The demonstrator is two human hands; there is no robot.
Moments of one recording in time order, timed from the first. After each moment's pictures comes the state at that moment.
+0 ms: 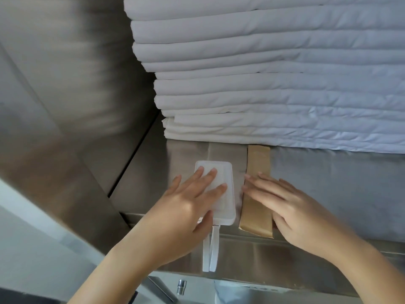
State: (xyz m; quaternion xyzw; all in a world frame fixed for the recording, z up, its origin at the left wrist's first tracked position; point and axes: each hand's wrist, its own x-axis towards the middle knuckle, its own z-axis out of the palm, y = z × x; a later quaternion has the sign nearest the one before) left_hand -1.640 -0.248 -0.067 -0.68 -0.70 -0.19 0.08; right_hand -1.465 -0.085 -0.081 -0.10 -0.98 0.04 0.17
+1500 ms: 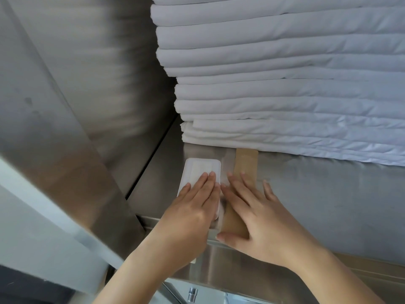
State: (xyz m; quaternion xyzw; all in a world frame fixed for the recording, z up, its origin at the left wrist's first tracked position) left_hand -1.650 -0.245 -0.081 -0.62 -0.76 -0.12 0.14; right_hand -1.529 -0.114 -0.088 -0.13 -0.99 0.05 0.00
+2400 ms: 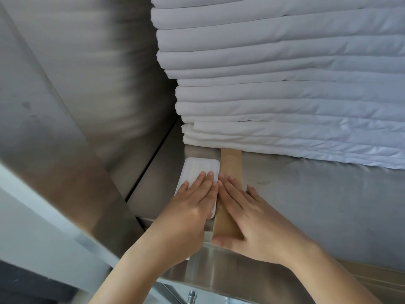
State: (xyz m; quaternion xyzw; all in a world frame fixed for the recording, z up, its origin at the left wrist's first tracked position) left_hand -1.662 -0.243 -0.087 -0.63 -0.75 -0.16 0.04; right_hand -1.540 -0.108 -0.091 -0.07 -0.99 0.10 -0.01
